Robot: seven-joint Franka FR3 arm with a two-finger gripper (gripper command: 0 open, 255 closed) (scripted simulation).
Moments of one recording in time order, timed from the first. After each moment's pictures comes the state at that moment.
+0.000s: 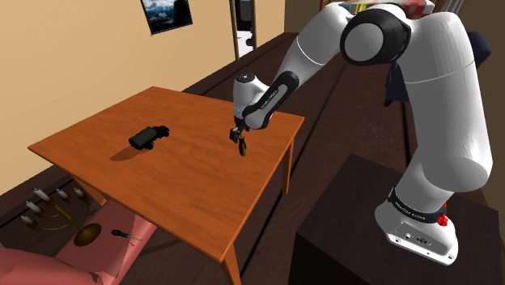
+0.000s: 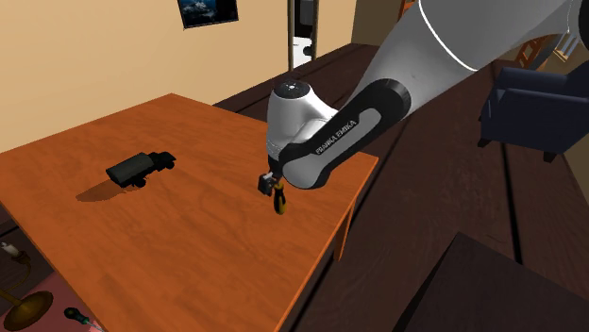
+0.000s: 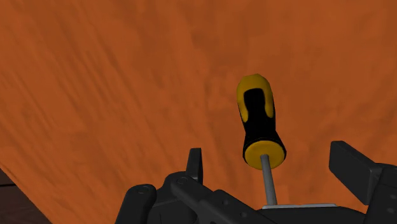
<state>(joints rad) 0.05 0.56 0.01 -1.91 -0.29 2.72 0.22</state>
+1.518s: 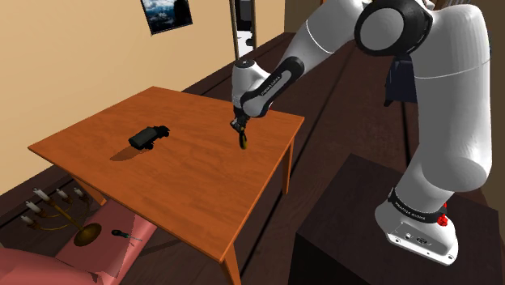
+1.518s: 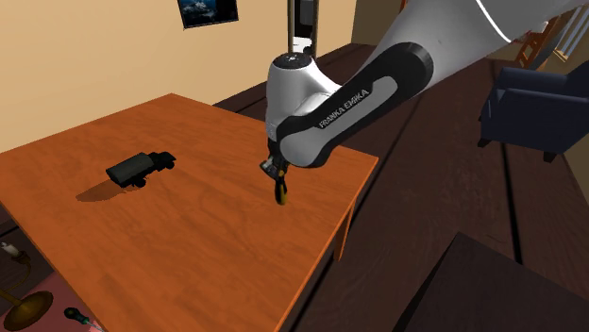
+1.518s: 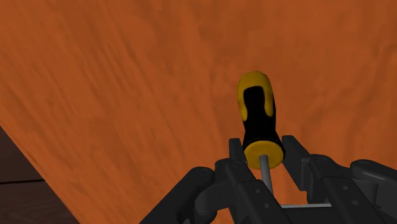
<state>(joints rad) 0.03 0.46 0.04 -1.92 -0.26 2.62 0.19</state>
